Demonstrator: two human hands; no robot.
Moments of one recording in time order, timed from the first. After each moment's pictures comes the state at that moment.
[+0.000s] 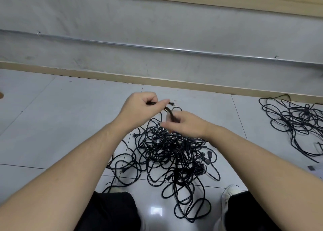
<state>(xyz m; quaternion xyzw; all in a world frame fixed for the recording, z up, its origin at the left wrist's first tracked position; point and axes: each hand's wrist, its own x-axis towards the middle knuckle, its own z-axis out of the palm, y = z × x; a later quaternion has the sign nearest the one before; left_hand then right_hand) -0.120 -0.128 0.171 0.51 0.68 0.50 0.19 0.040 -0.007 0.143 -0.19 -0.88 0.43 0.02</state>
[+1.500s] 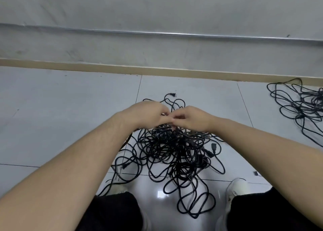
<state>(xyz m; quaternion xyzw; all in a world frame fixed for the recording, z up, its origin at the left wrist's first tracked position) -0.114 -0.073 0.144 0.65 0.72 -0.01 0.23 0.044 0.041 0.098 -0.18 -0.90 0.40 -0.02</state>
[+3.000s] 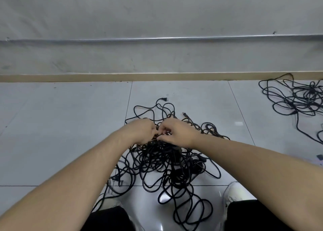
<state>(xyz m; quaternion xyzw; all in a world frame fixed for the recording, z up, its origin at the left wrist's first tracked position) -0.097 -0.040 0.101 0.57 0.77 -0.07 0.27 0.054 0.054 0.050 -0.22 -0.92 0.32 0.02</state>
